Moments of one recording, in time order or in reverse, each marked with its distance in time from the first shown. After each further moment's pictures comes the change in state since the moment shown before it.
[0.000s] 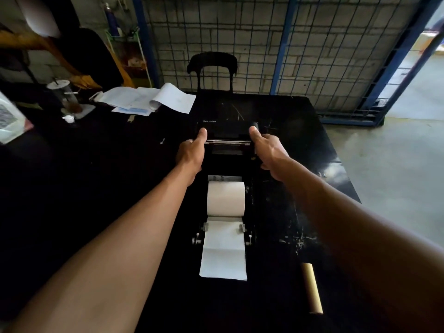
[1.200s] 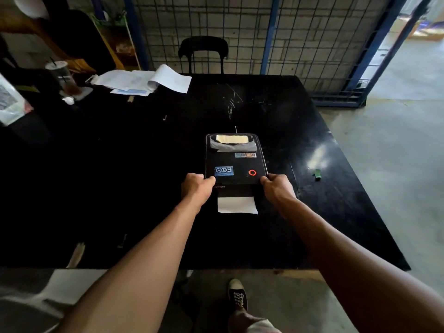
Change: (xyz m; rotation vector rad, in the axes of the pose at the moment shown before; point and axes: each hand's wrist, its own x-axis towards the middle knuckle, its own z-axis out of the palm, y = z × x) left_hand -0.133 -0.122 -0.054 0.345 -0.007 -0.128; right_hand -0.152 0.137 0.042 -0.169 0.142 0.188
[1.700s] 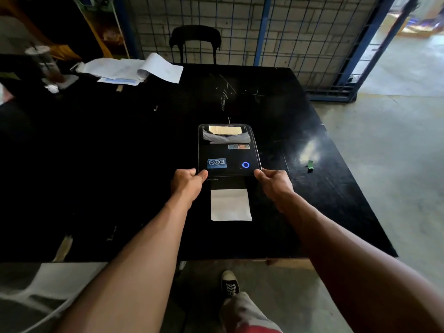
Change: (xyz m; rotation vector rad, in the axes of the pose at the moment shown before) left_hand 0.005 -0.019 0.006 -0.116 -0.022 0.021; right_hand 0.004 0.025 -0.002 0.095 -0.008 0.009
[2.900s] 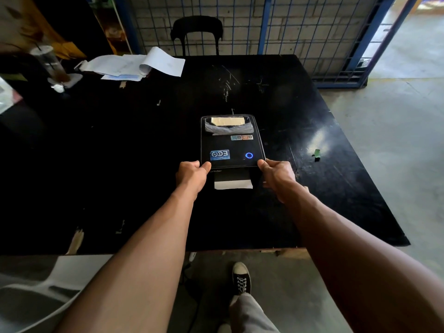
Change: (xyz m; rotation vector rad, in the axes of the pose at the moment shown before) left_hand 0.005 -0.001 0.003 0.020 0.026 -0.025; right_hand 0.005 0.001 0.011 0.155 0.032 0.089
